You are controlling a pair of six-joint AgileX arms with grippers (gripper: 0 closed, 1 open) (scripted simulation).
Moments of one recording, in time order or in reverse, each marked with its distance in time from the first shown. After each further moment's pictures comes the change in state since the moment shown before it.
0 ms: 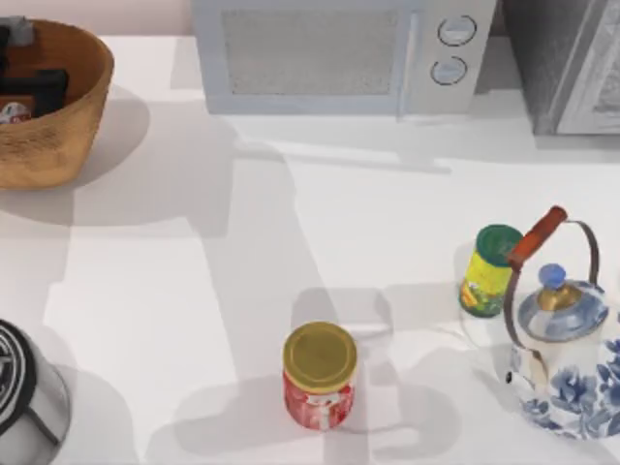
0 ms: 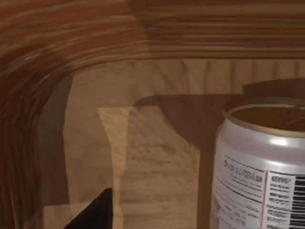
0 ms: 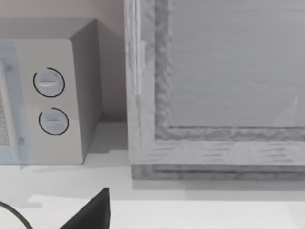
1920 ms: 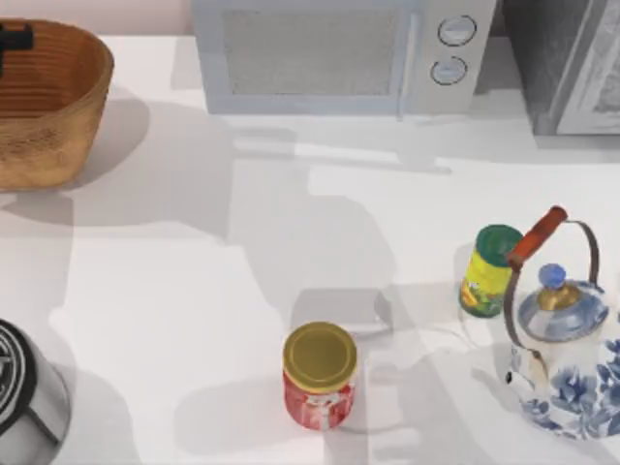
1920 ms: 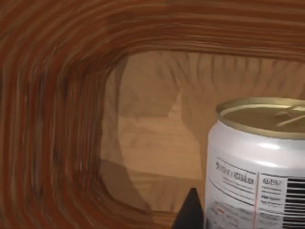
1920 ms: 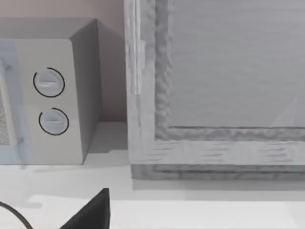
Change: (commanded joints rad) left arm 0.021 -0.431 -0.395 0.215 -0.030 -0.072; right arm 0.000 0.000 0.000 0.000 0.000 0.000
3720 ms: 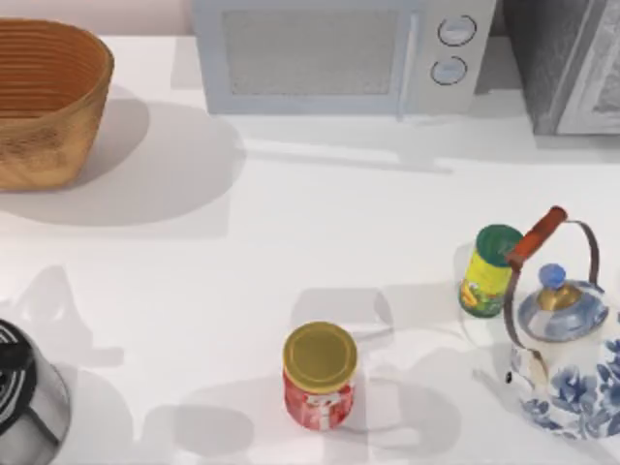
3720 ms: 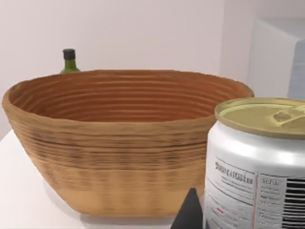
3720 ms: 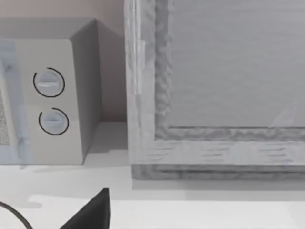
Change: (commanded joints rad) left arm -0.132 -2.192 -1.996 1.027 -0.043 -0.068; right arm 0.000 0.000 0.000 0.000 0.000 0.000
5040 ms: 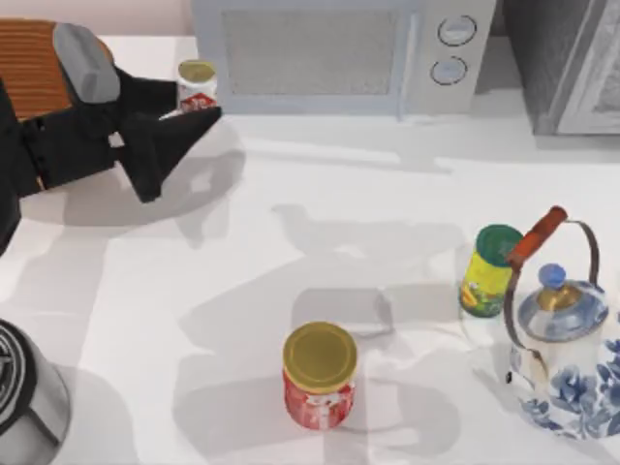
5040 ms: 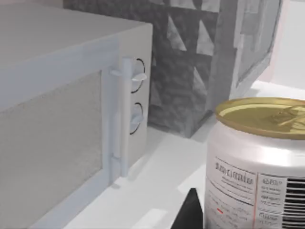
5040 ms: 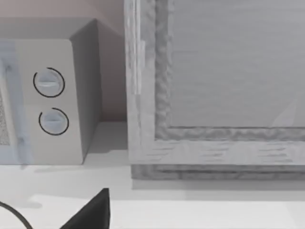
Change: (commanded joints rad) left arm -0.086 1.825 0.783 0.935 1.035 0.044; right arm 0.000 0.000 0.000 0.000 0.000 0.000
